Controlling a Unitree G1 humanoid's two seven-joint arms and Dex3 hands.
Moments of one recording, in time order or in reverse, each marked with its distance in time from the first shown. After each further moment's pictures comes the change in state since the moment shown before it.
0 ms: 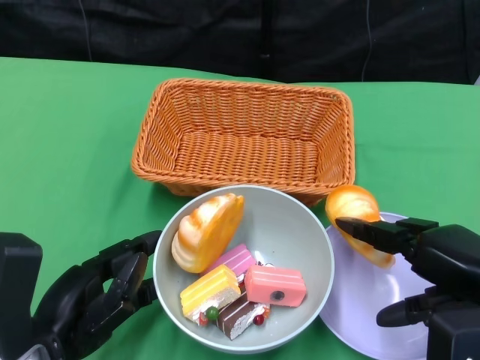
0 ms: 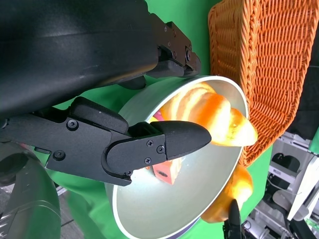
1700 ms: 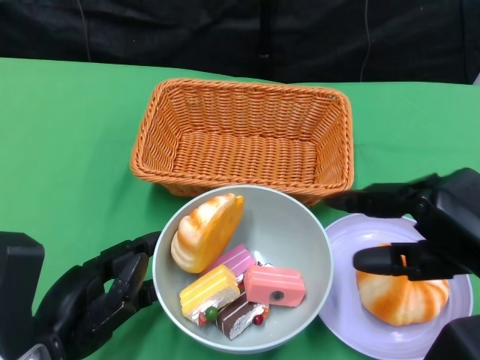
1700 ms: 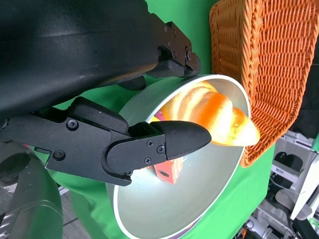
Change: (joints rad) left arm -0.005 0.003 -0.008 0.007 0.000 0.001 0.000; right arm 0.002 0.104 -0.107 -0.237 -0.046 -0.075 -0.206
